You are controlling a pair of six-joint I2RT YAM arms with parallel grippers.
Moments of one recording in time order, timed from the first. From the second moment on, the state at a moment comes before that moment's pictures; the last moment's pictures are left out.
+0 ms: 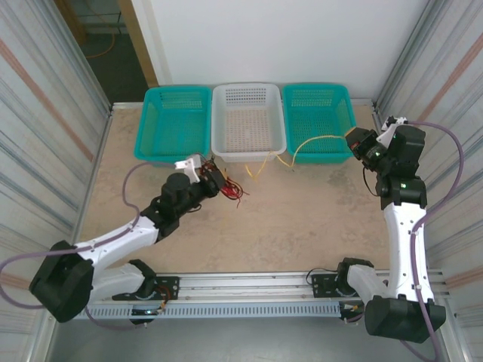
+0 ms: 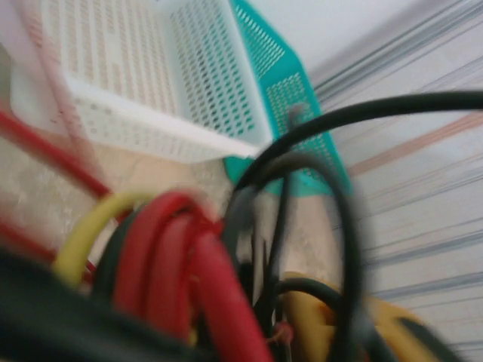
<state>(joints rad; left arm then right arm) -0.68 1.18 0.53 0.35 0.04 -0.90 -0.15 0.96 1.08 -0.47 -0.45 0.82</state>
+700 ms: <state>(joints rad) -0.71 0.89 0.75 -0.23 -0.09 -0.64 0.04 1.02 1.20 -0.51 -0.34 0.72</state>
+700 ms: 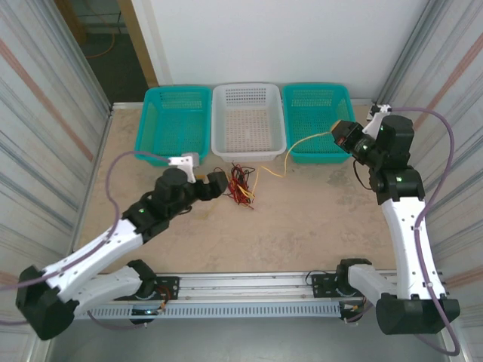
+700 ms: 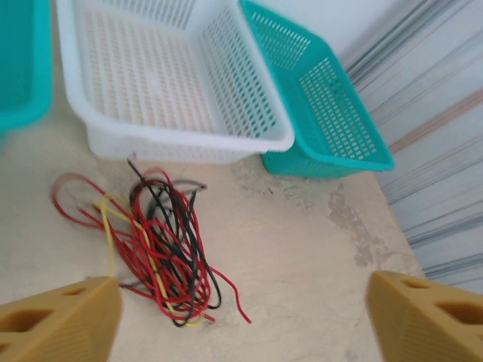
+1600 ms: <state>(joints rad) -0.66 1.11 1.11 -0.42 0.75 -0.22 0.41 1.23 1.37 -0.55 -0.20 0.59</state>
